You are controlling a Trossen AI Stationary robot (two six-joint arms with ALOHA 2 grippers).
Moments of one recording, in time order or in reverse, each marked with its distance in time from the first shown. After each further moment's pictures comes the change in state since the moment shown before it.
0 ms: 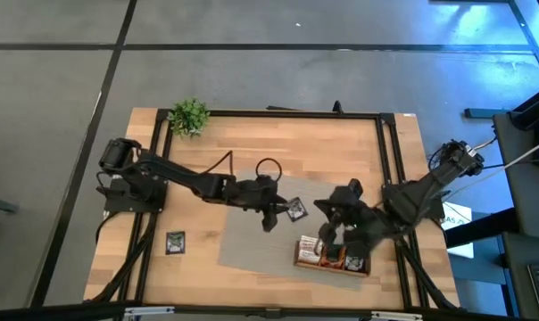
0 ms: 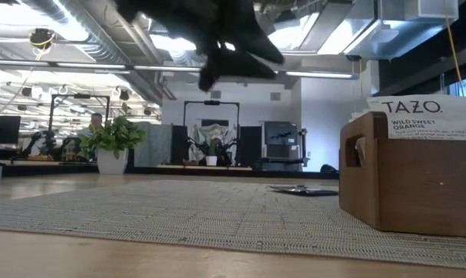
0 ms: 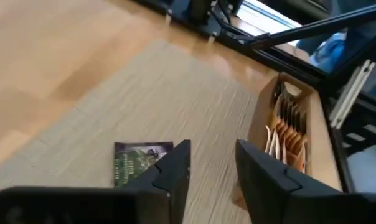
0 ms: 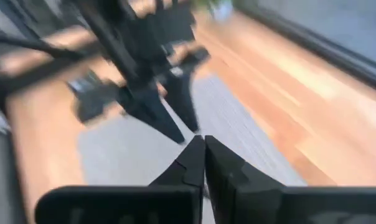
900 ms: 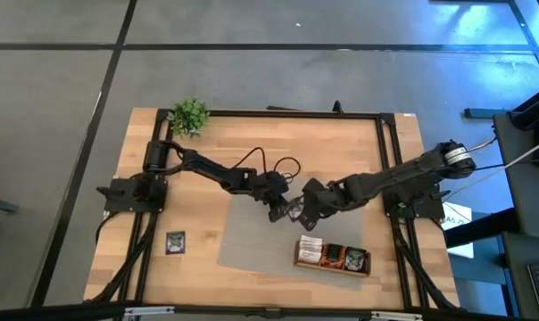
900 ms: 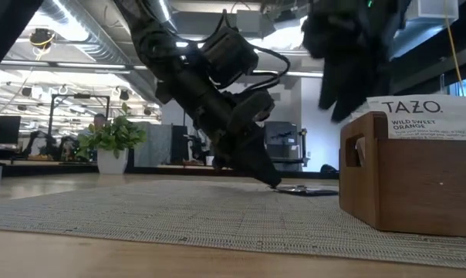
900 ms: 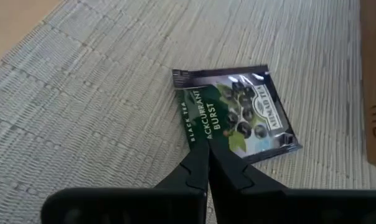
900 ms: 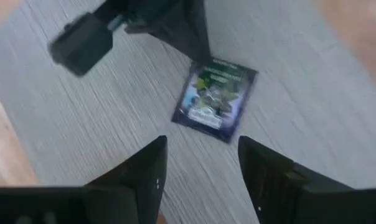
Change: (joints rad) left arm 0.192 0.352 0.054 0.032 0.283 0.156; right arm -0.373 0.080 -0.369 0.299 -0.655 -0.067
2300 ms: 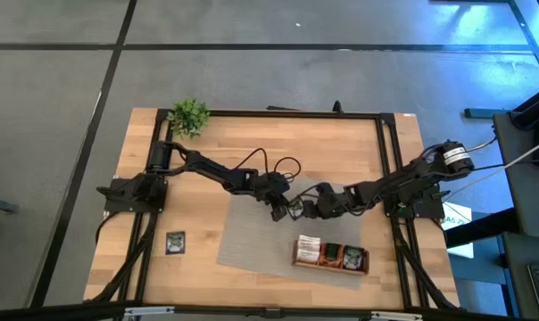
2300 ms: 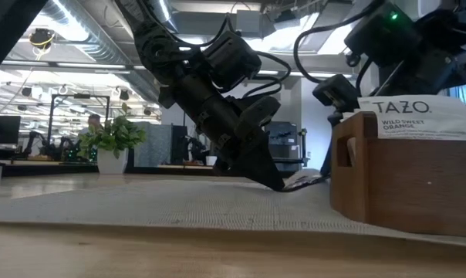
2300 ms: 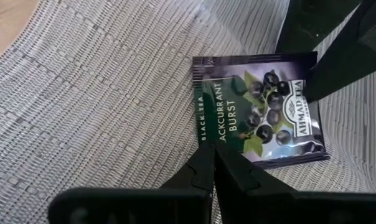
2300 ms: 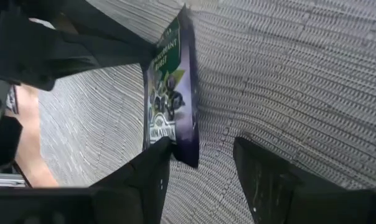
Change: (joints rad) left arm -0.008 0.059 0.002 -0.002 -0.007 -0.075; right arm -0.057 0.022 -0.552 0.849 -0.061 0.588
